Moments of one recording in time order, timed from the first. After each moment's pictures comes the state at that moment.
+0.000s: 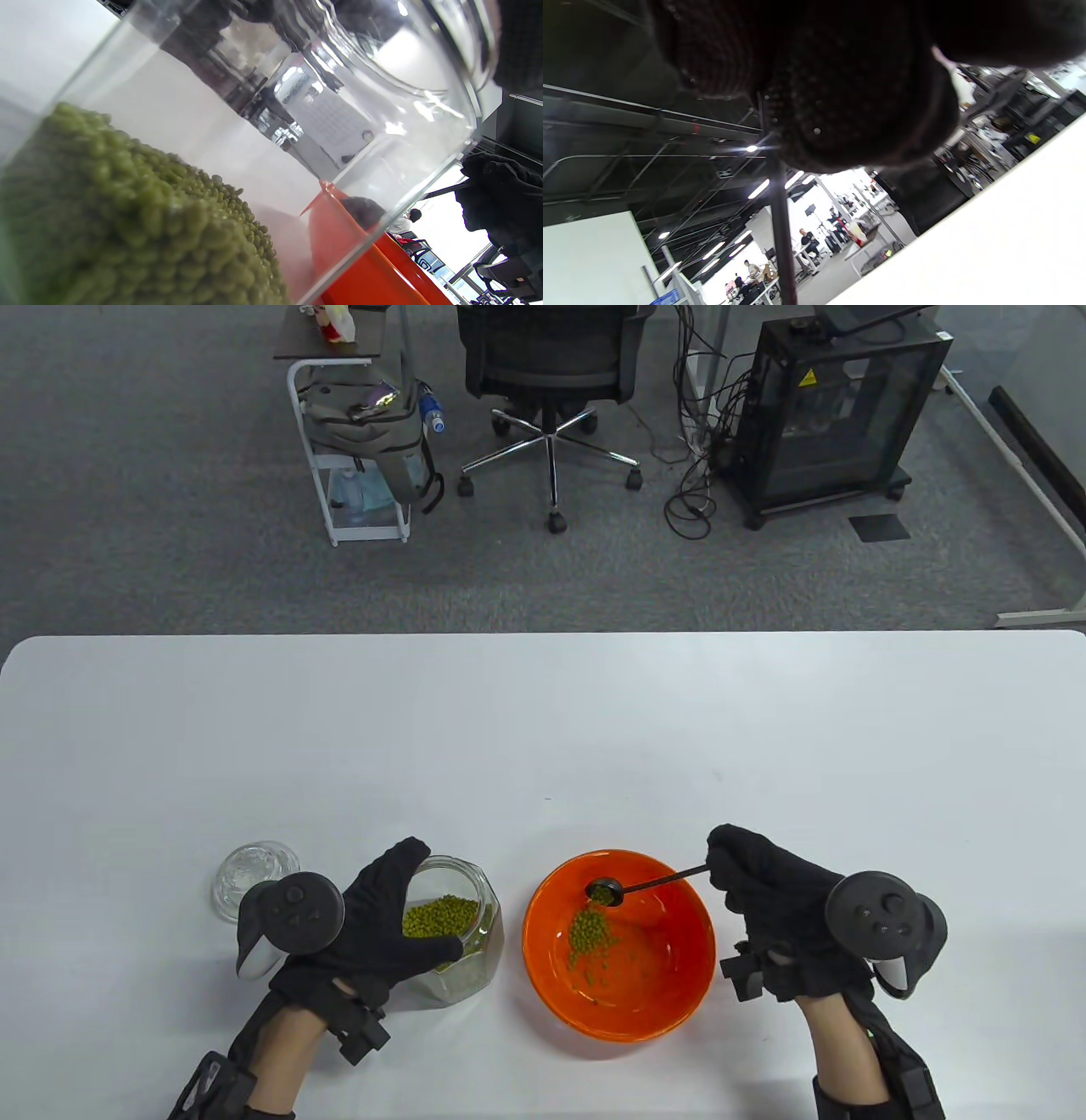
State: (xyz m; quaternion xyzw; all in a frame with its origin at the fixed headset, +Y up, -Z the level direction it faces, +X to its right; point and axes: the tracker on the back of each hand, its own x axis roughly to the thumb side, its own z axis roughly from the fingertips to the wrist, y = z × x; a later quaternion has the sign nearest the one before) left_hand -0.233 -0.709 -0.287 -0.04 -0.26 0.39 0.88; right_hand 0.223 -0.641 -0.273 0.10 -0.23 0.88 0.39
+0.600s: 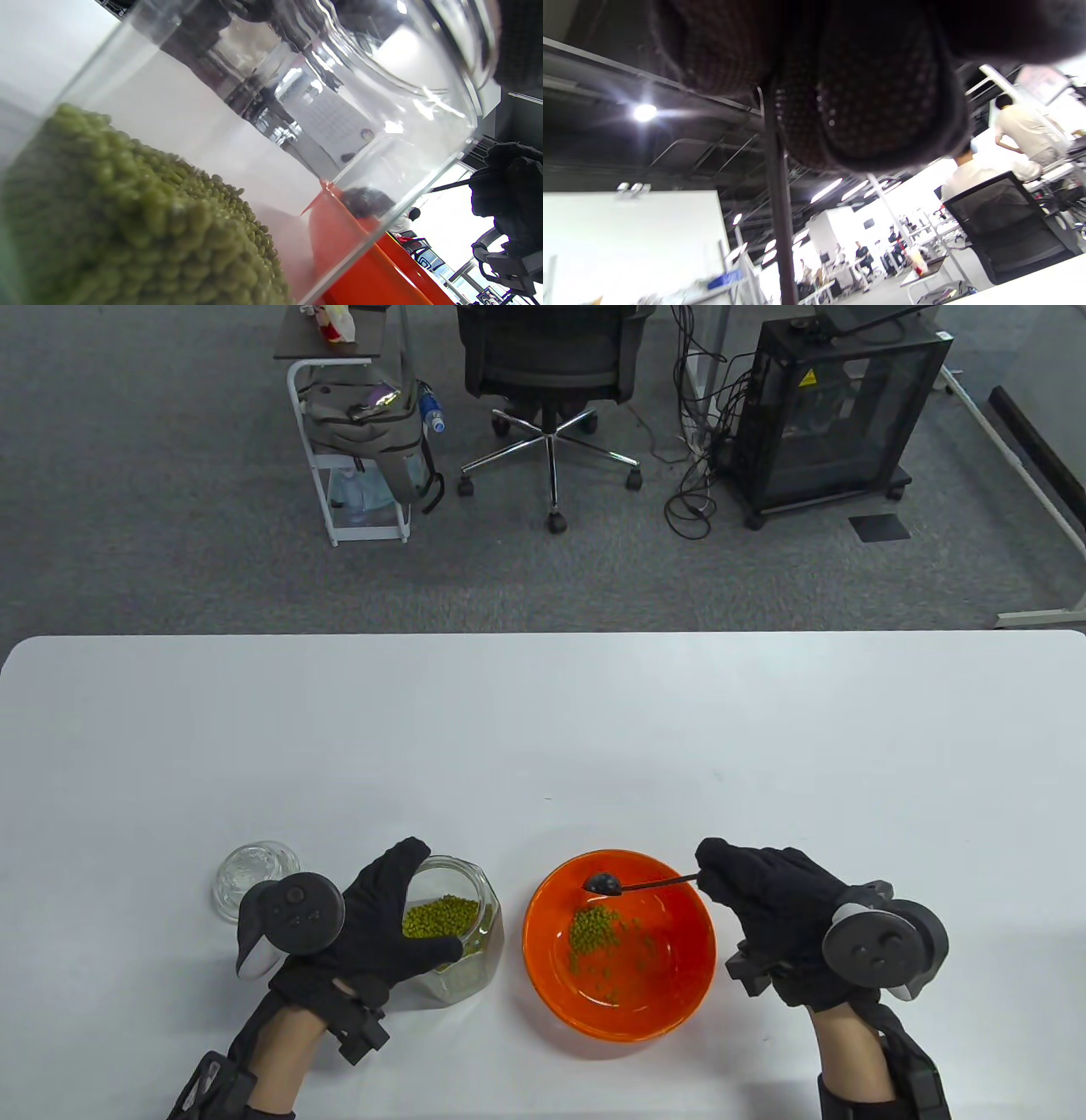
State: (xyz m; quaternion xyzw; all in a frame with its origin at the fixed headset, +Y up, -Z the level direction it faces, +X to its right) left_hand -0.234 -0.709 -0.288 -0.04 -0.27 0.38 0.88; right_hand 0.222 -0.633 -0.265 0.19 -0.30 0.86 0.37
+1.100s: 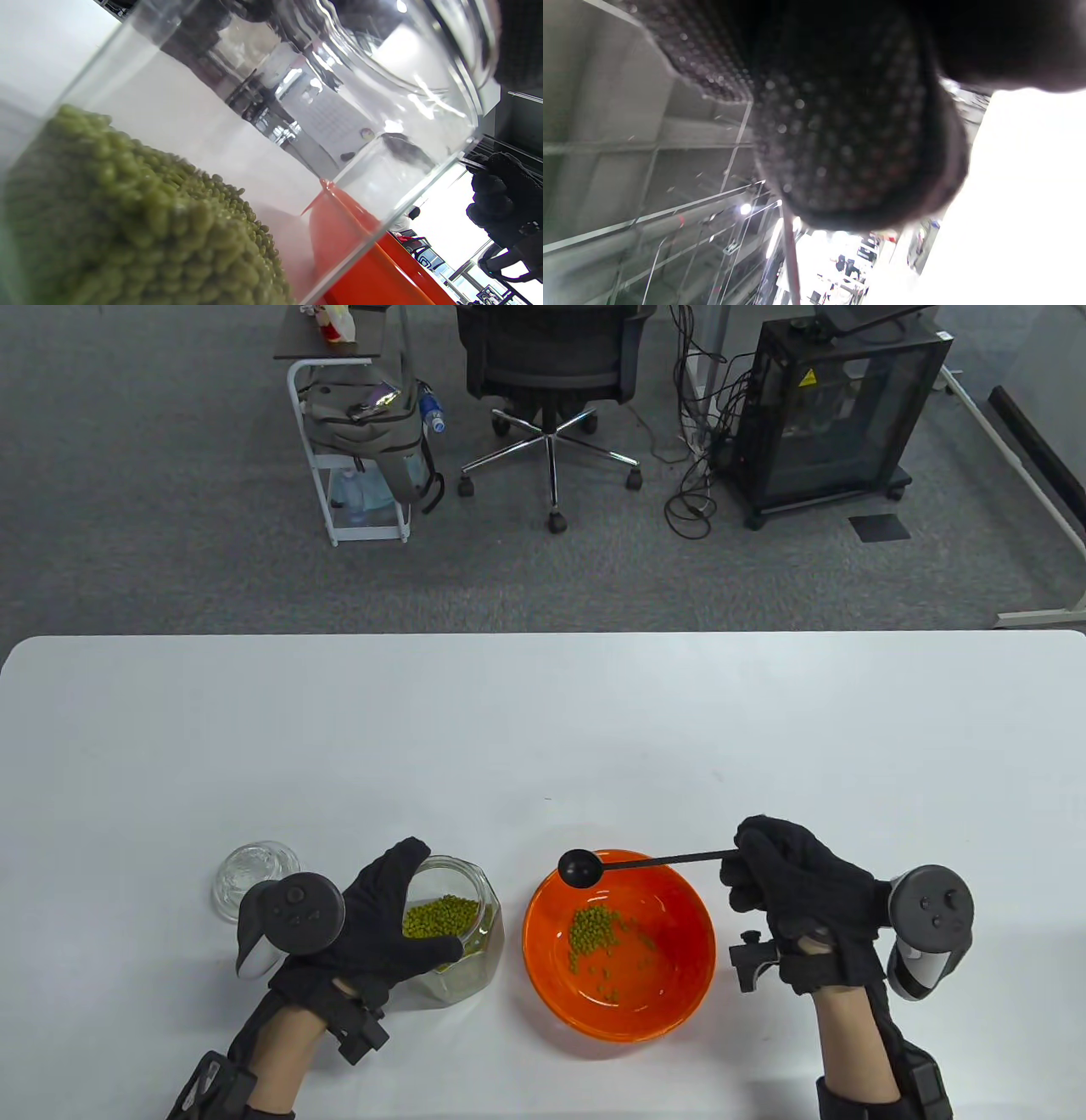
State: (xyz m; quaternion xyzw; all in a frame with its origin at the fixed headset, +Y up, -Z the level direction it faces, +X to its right) left_hand -0.234 -0.709 -0.288 -0.04 -0.27 0.38 0.88; right_hand 0.252 -0.661 -0.282 -0.01 -0.15 0.75 0.64
